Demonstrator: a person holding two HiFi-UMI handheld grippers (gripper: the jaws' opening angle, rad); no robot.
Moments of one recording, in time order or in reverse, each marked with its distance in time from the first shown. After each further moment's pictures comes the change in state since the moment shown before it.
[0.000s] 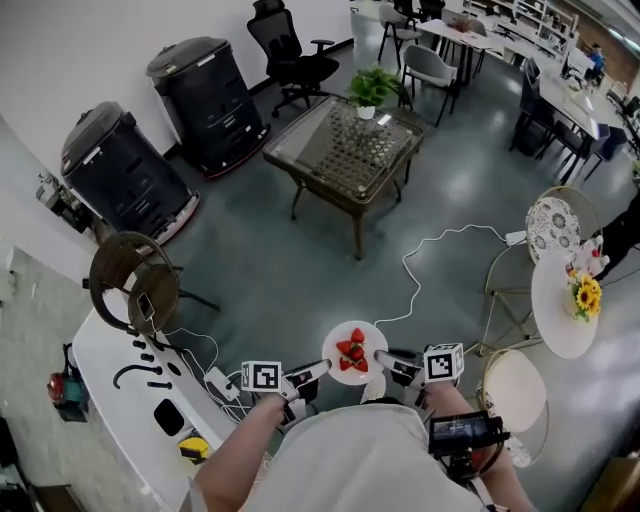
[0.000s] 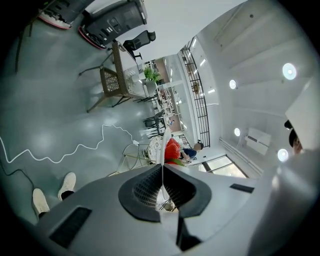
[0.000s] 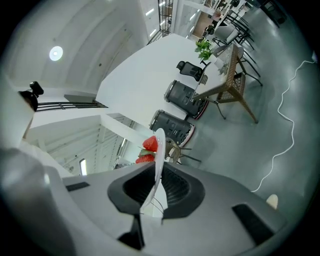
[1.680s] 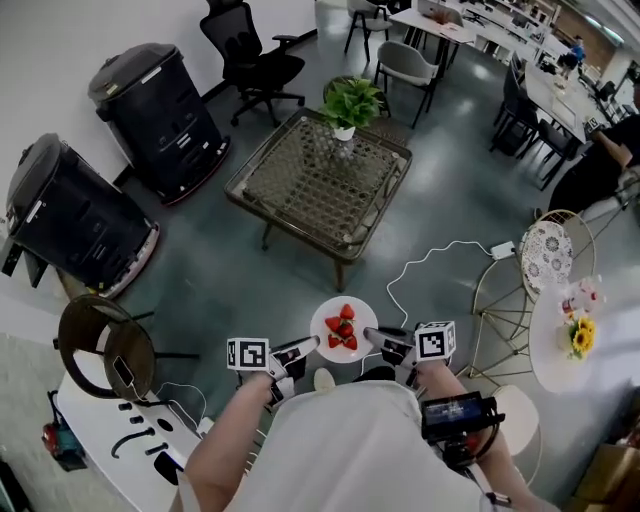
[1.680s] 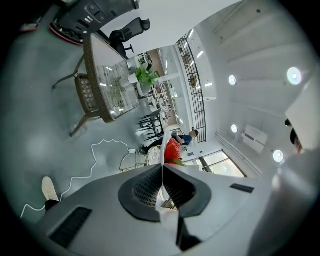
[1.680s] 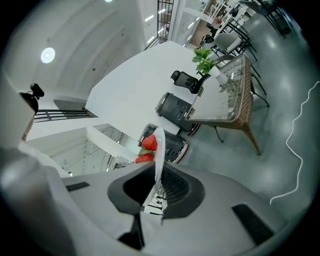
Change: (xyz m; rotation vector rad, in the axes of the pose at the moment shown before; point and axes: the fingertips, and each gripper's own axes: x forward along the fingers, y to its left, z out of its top) left arm 0.101 0.034 0.331 0.054 0.094 -0.046; right arm 0.111 -0.118 0.292 -0.017 -0.069 -0.079
